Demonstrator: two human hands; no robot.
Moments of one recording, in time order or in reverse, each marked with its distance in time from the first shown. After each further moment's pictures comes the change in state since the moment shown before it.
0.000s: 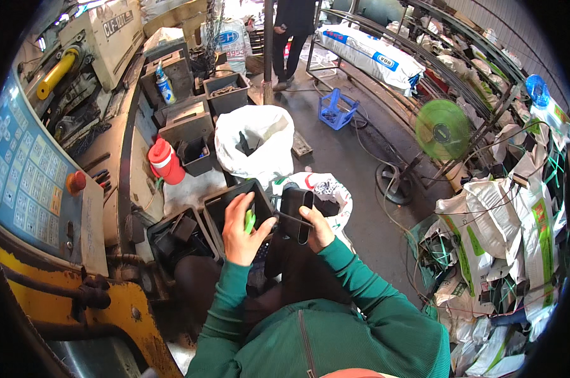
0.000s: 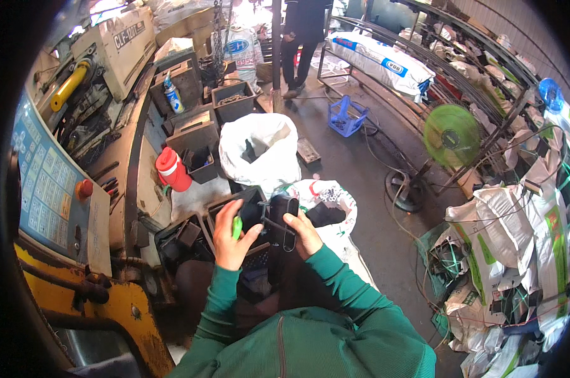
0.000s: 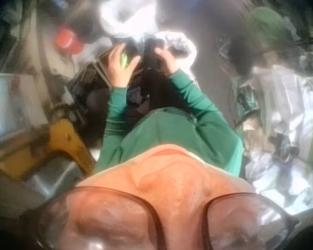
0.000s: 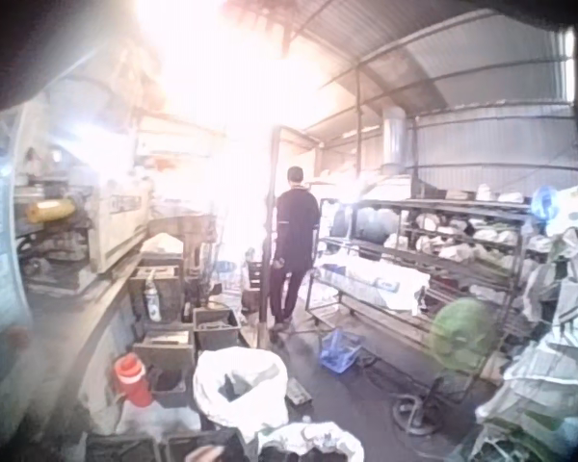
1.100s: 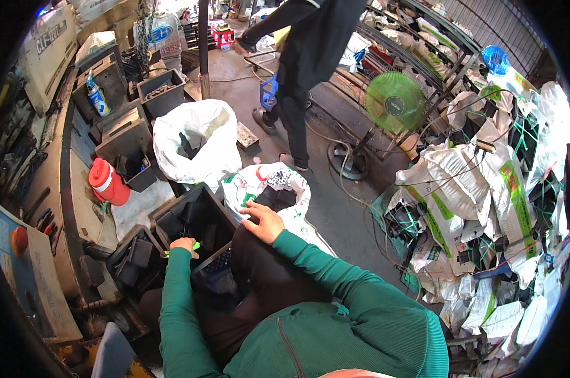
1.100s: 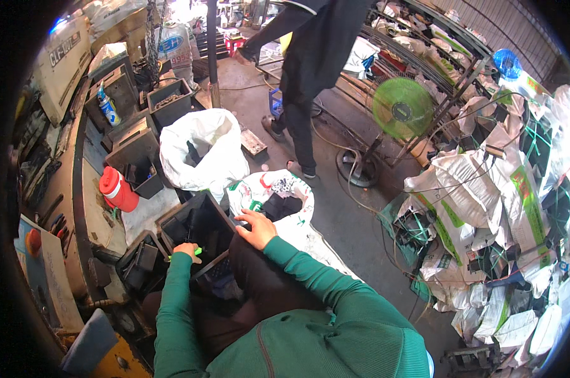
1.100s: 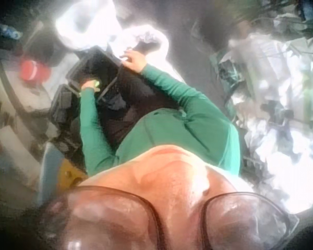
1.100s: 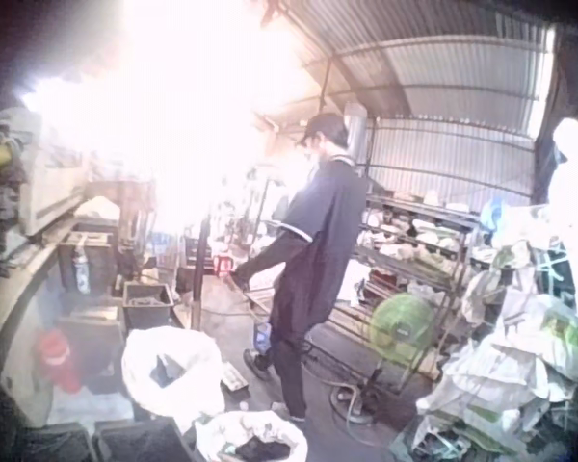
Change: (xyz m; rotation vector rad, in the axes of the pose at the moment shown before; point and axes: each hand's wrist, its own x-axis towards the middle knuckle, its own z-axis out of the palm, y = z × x) left_hand -0.021 -0.299 0.058 0.854 -1.255 -0.251; right_hand 0.051 0.072 -0.083 -1.423 0.196 -0.227
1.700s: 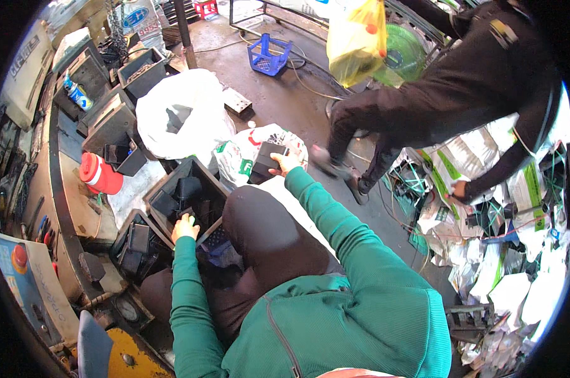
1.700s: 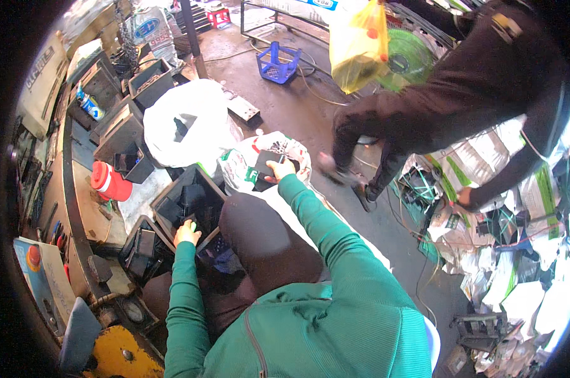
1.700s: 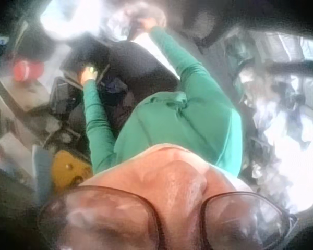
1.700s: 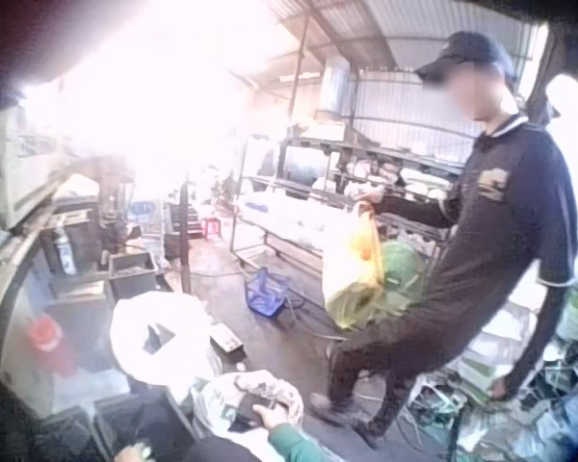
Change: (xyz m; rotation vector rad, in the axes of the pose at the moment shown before) left_hand -0.020 0.030 0.027 -0.310 0.277 -0.296; right_hand 0.047 0.151 -0.010 1.017 0.321 0.856
